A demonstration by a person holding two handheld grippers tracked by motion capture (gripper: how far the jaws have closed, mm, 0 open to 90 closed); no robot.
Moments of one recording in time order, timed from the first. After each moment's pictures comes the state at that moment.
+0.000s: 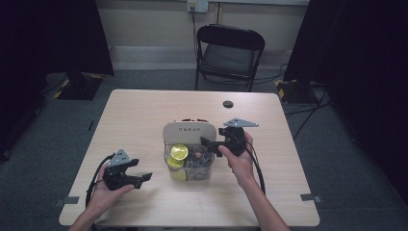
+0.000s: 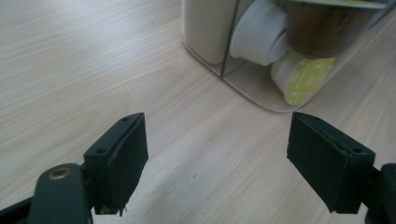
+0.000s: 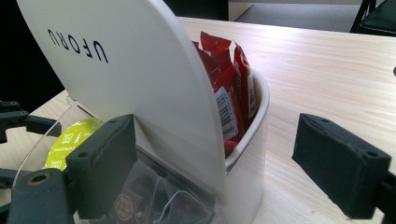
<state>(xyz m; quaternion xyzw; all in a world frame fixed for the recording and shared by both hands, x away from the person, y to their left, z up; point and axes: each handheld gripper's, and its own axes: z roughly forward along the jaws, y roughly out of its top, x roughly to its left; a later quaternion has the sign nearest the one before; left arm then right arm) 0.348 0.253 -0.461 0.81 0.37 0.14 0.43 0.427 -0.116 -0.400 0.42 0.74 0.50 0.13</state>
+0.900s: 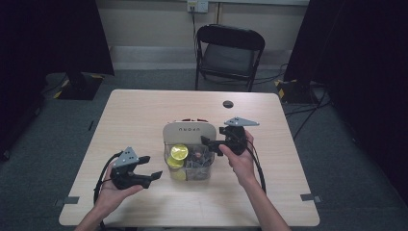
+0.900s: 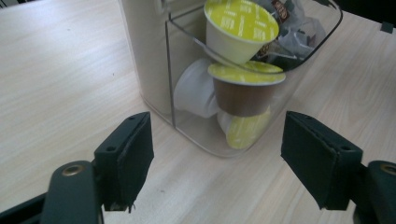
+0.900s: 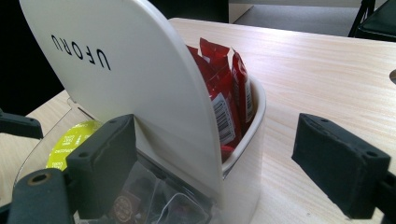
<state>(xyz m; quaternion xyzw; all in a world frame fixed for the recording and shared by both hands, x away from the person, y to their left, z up) 0.339 0.223 -0.430 0.81 0.32 0.16 0.47 0.428 -0.117 -0.396 0.41 0.75 0.50 0.14</state>
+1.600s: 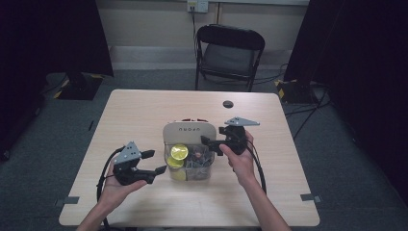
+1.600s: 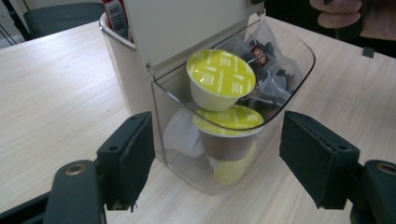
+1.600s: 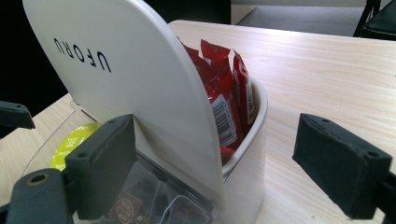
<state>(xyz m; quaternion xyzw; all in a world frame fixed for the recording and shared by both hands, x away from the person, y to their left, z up) 0.343 0.211 -0.410 0.80 0.30 0.16 0.50 0.429 -0.118 -0.397 0.41 0.74 0.51 0.13</state>
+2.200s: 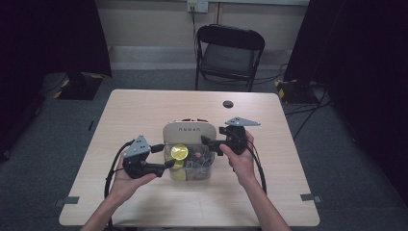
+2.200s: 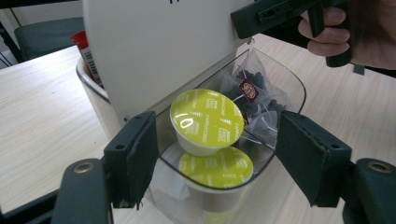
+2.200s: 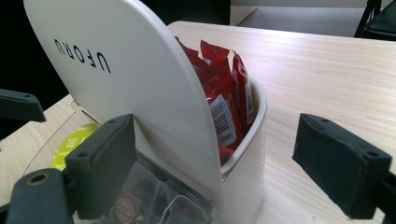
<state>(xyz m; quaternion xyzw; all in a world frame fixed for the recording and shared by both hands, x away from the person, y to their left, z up) 0.359 0.185 -0.400 0.80 0.29 0.16 0.51 0.429 -0.119 -0.397 0.41 0.74 0.51 0.13</state>
